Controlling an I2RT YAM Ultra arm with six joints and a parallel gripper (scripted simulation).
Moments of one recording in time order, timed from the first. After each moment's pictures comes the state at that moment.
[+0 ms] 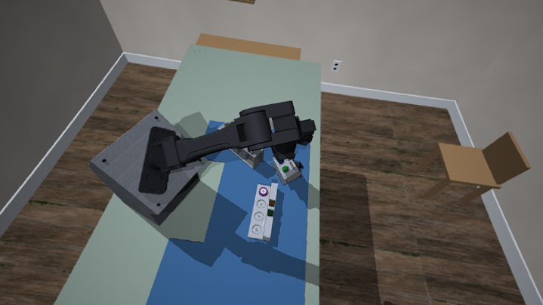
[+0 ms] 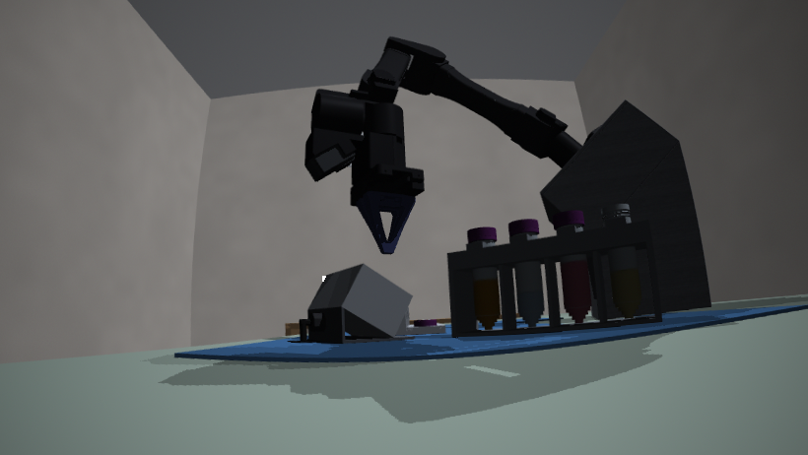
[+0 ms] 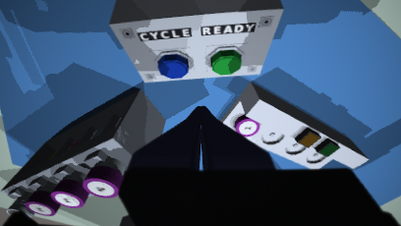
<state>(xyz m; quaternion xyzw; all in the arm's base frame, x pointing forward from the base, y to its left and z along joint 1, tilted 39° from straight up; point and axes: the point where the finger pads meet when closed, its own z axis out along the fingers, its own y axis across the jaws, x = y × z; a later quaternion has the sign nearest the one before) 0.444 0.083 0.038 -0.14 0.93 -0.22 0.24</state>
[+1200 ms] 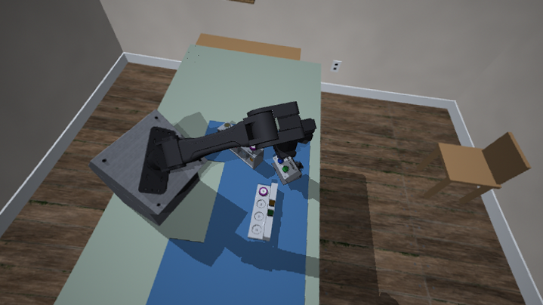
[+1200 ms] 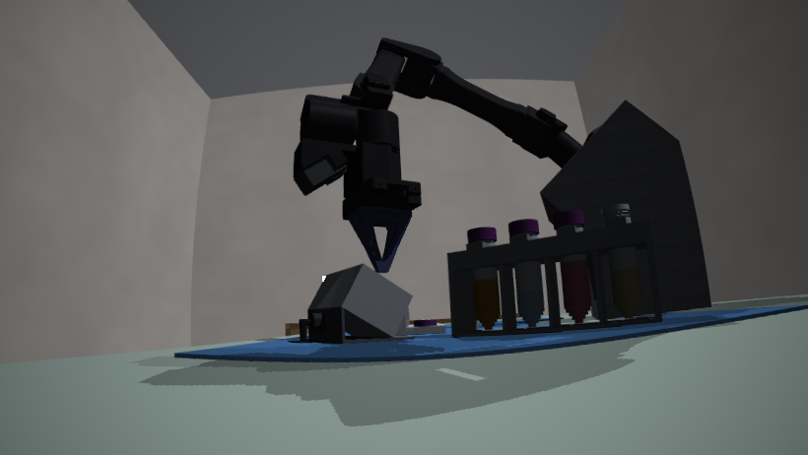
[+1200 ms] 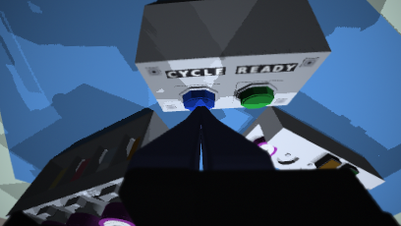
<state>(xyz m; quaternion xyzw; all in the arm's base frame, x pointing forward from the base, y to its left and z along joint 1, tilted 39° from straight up) 0.469 0.099 0.013 -0.15 0.93 -0.23 0.24</state>
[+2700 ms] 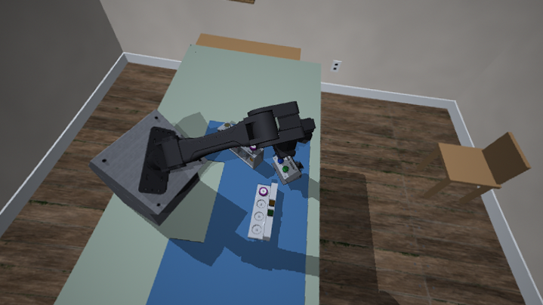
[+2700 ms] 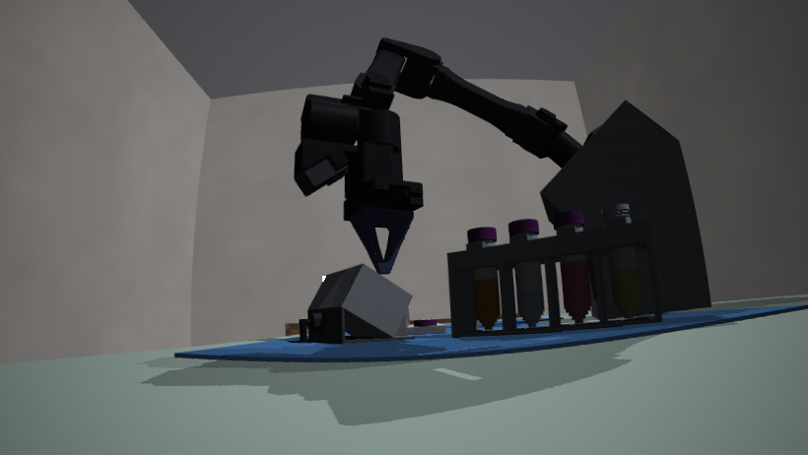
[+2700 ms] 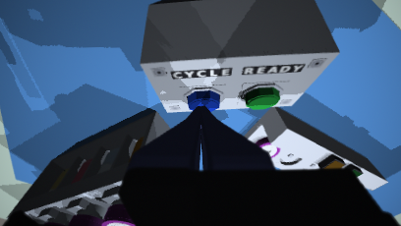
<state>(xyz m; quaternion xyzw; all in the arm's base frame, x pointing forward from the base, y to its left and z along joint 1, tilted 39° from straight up) 0.469 0.101 0.010 -0.15 0.93 -0.23 0.24</state>
